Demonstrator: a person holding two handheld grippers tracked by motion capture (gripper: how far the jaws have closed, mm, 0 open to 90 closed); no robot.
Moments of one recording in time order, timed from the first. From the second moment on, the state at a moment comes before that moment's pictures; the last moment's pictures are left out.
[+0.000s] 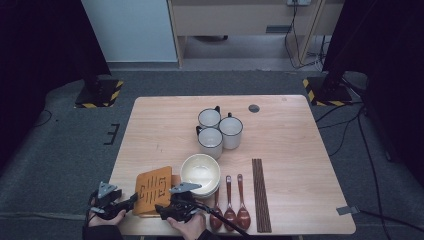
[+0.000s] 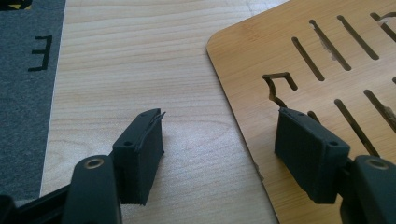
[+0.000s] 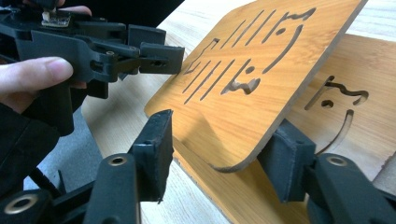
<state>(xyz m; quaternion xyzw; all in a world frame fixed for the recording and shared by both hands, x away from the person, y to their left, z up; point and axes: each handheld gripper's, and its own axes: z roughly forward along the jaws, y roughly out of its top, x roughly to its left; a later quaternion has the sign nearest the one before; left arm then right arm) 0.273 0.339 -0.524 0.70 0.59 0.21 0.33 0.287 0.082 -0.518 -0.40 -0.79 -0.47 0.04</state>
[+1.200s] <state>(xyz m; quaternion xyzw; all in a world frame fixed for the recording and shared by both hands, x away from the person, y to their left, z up) 0.269 0.344 -0.513 0.66 0.59 0.25 0.38 0.286 0.072 -0.510 -0.41 -0.75 -0.51 0.08</state>
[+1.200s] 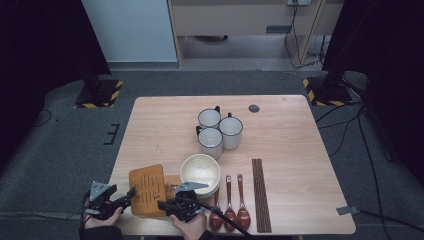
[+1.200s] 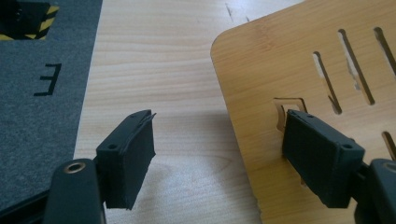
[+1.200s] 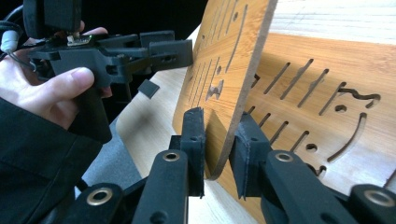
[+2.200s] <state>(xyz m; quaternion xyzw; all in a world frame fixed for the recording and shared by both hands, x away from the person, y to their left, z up) 0.263 0.349 -0.504 0.63 0.58 0.28 0.43 0.279 0.073 -0.509 -0.40 -0.74 -0.53 0.12</state>
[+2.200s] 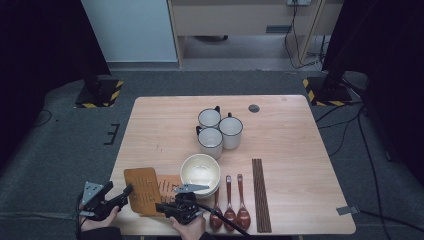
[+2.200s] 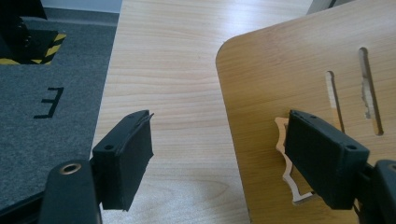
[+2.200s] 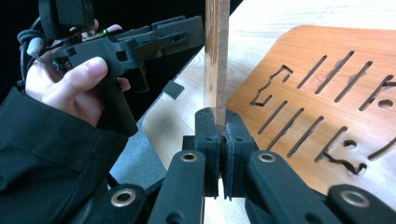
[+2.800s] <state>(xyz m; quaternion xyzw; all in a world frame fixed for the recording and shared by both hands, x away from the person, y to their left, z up) 0.263 0.351 -0.504 0.62 0.59 0.28 0.43 0.283 0.057 -0.493 -0.40 -0.72 -0.55 0.09</state>
